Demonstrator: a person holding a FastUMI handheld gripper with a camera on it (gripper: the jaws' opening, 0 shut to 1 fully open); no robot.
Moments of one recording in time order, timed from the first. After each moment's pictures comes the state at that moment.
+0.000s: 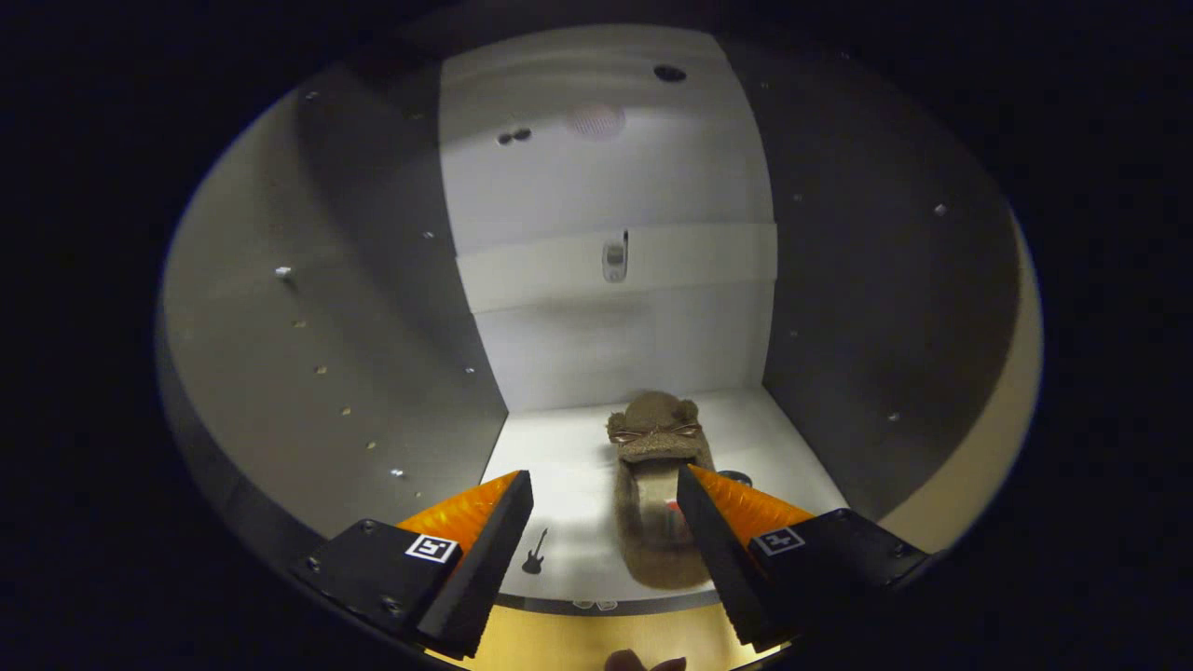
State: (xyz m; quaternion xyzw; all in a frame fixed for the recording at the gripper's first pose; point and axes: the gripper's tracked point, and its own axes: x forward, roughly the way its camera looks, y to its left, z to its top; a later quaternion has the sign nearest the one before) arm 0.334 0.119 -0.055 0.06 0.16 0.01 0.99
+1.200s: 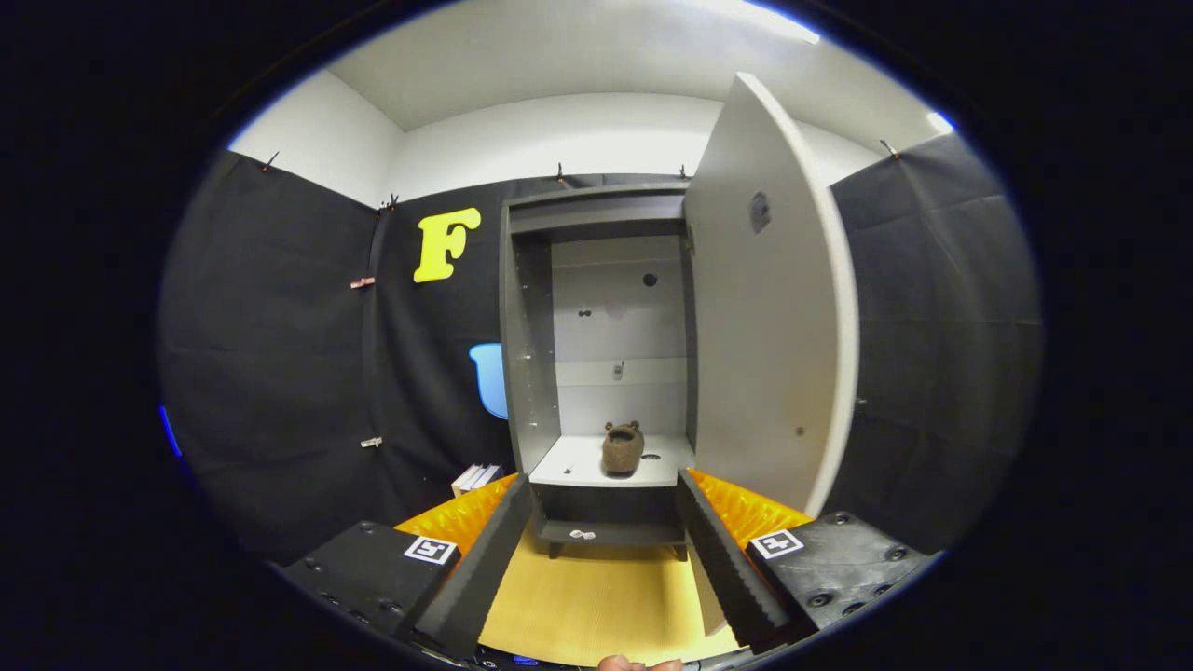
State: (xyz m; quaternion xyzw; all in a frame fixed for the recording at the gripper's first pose) arm -0.101 0.027 0.041 0.05 -0.02 0.05 1.00
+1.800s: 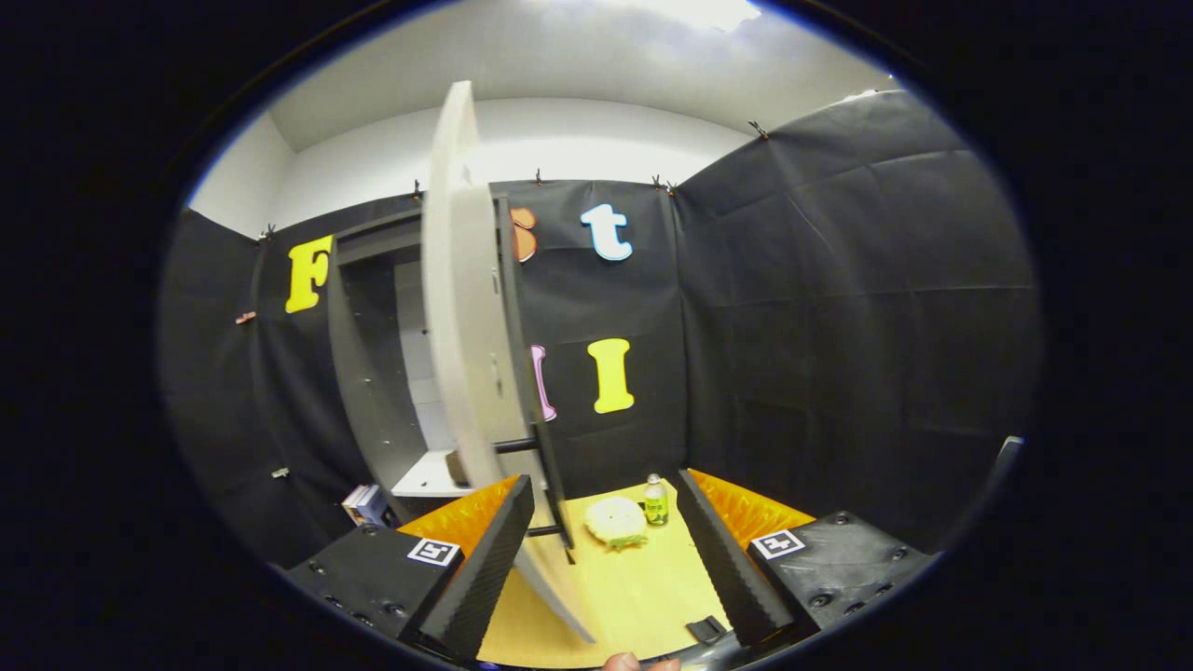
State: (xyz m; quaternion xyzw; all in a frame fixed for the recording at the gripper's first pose) arm -0.068 -0.184 0.027 0.07 0.01 -0.11 0.99
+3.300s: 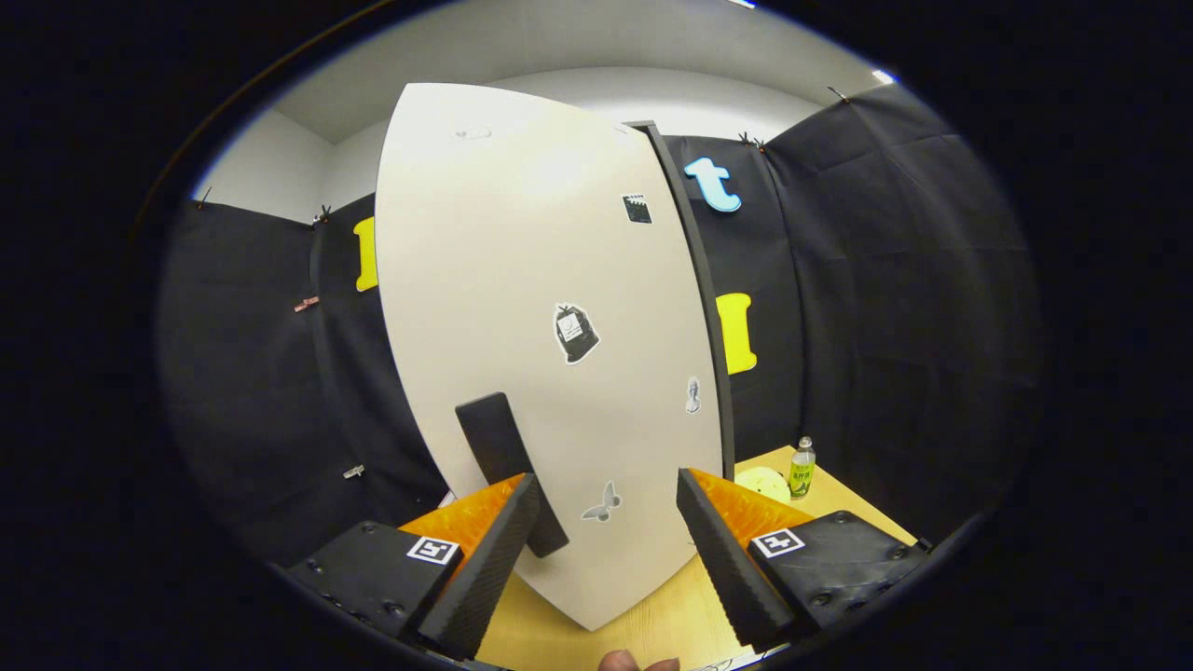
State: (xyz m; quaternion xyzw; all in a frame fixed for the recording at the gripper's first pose) arm 0.024 0.049 0.013 0.10 0.03 0.01 0.99
